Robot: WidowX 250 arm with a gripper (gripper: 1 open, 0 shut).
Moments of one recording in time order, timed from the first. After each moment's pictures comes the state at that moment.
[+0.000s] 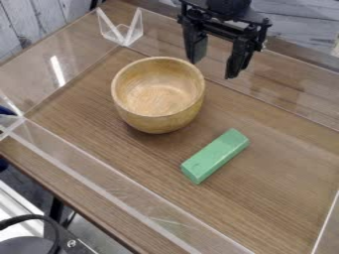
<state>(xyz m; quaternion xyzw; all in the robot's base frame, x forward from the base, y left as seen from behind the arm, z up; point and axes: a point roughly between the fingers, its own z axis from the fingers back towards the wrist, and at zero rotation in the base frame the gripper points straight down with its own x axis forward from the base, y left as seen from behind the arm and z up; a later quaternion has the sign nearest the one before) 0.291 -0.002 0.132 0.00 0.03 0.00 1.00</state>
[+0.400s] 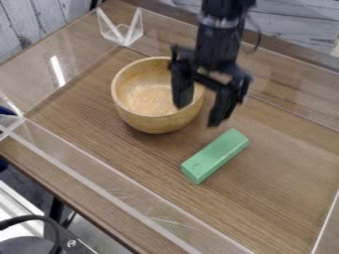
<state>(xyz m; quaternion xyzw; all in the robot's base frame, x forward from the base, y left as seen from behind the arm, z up) 0.255 -0.017 0.081 0.00 0.11 -0.06 0.99</state>
